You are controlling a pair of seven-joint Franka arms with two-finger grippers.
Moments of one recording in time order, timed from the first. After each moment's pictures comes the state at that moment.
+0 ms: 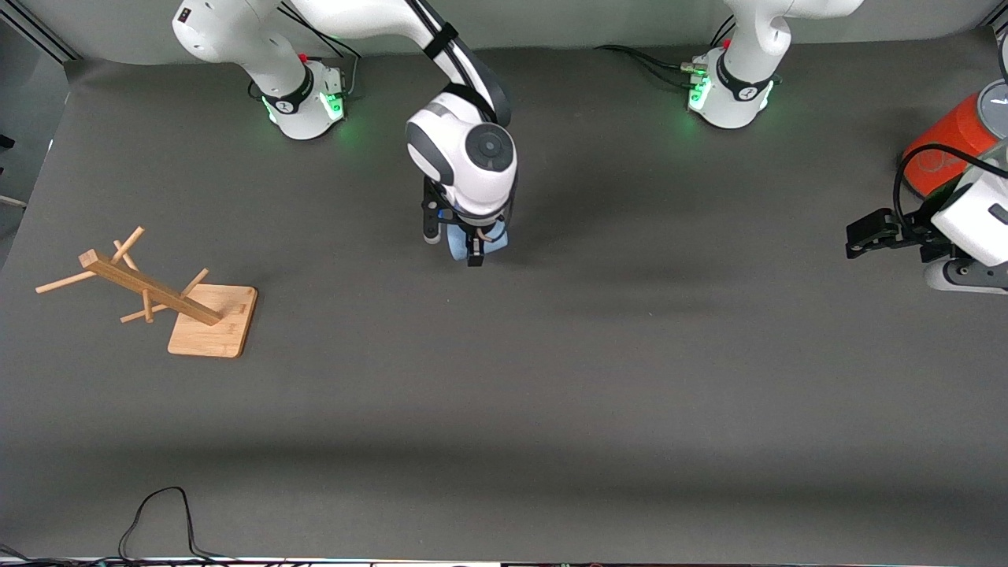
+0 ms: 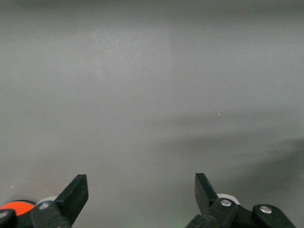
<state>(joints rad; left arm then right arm) -0.19 0.12 0.15 -1.50 -0.01 1.56 0.04 1.06 0.54 -0.24 -1.75 0.03 2.09 2.38</state>
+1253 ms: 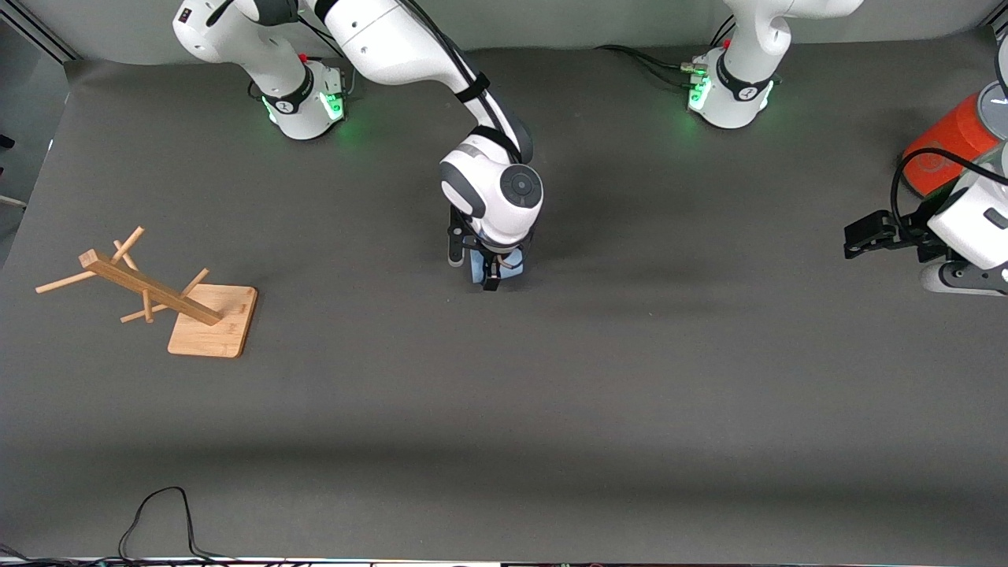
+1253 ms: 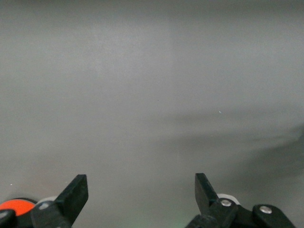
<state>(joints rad) -0.19 0.12 0.15 -1.51 -0.02 1.56 0.03 1.06 0.74 -0.24 -1.63 0.03 2.14 2.43</state>
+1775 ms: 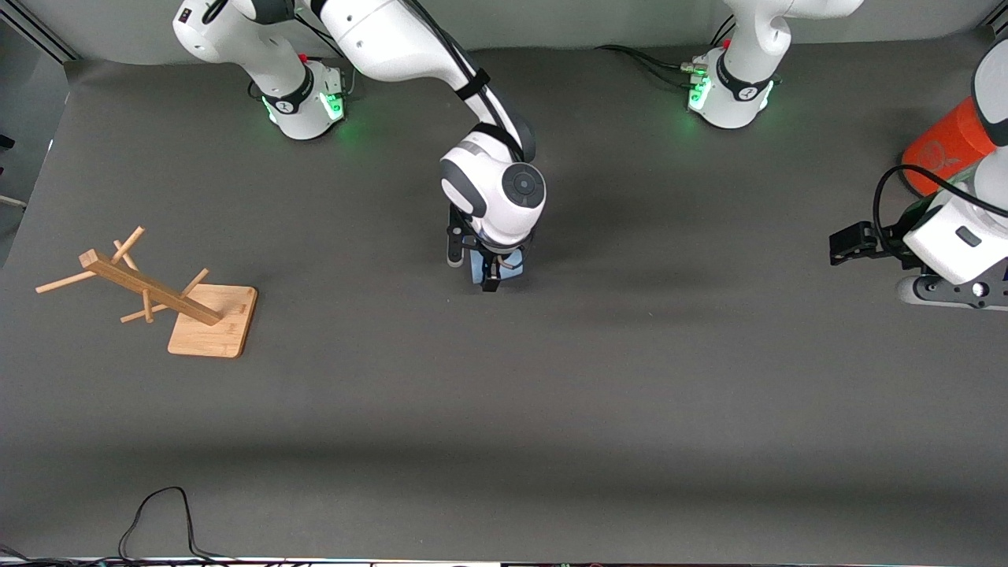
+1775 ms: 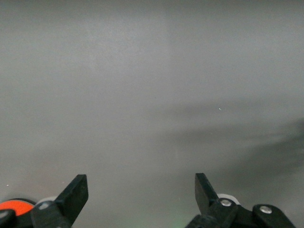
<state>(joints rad) -0.20 0.15 0.15 -1.51 -0.02 1.56 0.04 1.06 0.71 -0.26 -1.55 0.03 1.99 2.40</state>
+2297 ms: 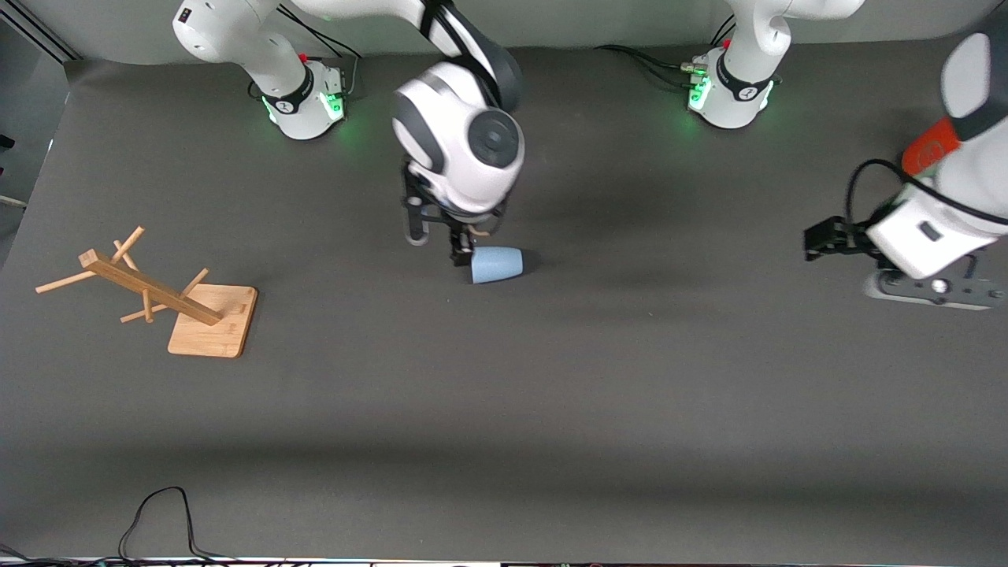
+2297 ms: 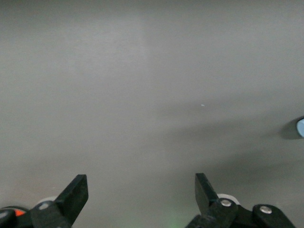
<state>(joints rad) -0.30 0.15 0.14 -1.51 -0.03 1.56 -0.02 1.05 0.43 -0.38 -1.48 0.03 1.59 2.04</state>
